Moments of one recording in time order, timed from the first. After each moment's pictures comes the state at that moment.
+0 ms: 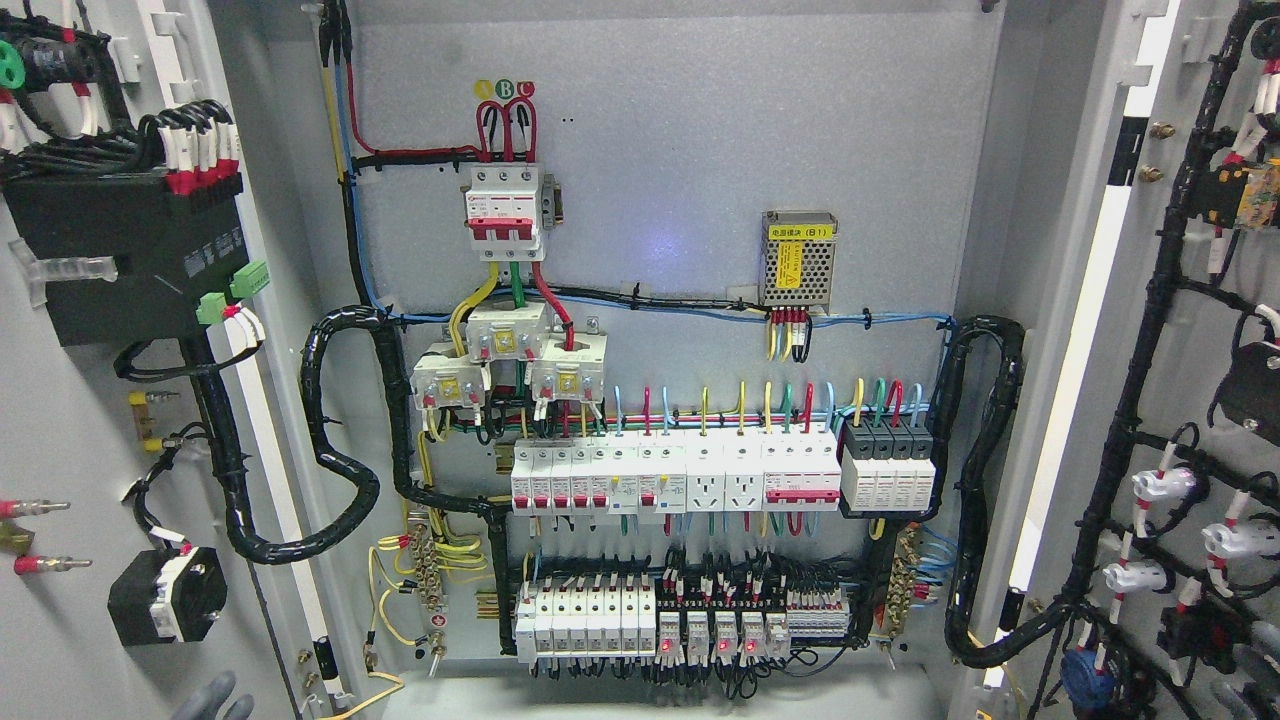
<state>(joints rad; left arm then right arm) 0.35 0.30 -0.01 -2.09 0.50 -0.51 0.09 0.35 -0.27 -0.29 -2.09 -0.60 -0.50 0.25</state>
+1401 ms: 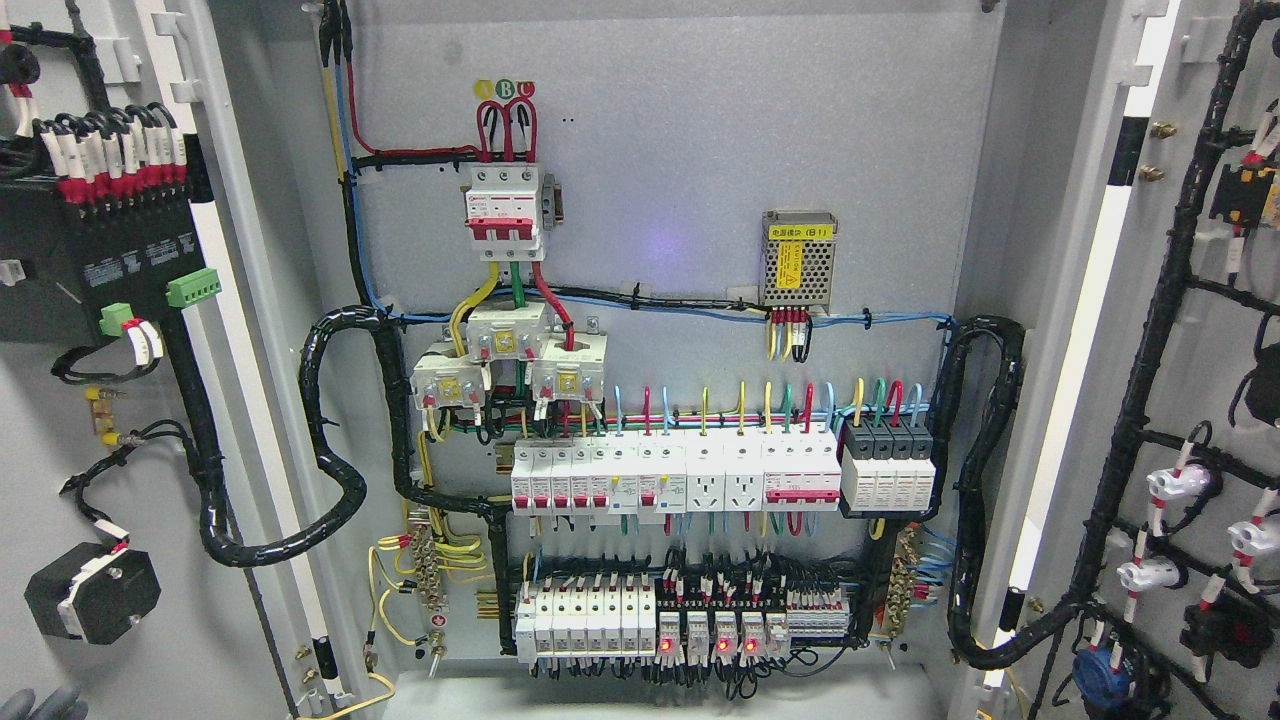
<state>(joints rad) 0.36 0.40 0.19 -1.98 0.74 -0.49 0.09 0.37 -0.17 -0.36 -2.06 -0.69 -0.50 0.25</state>
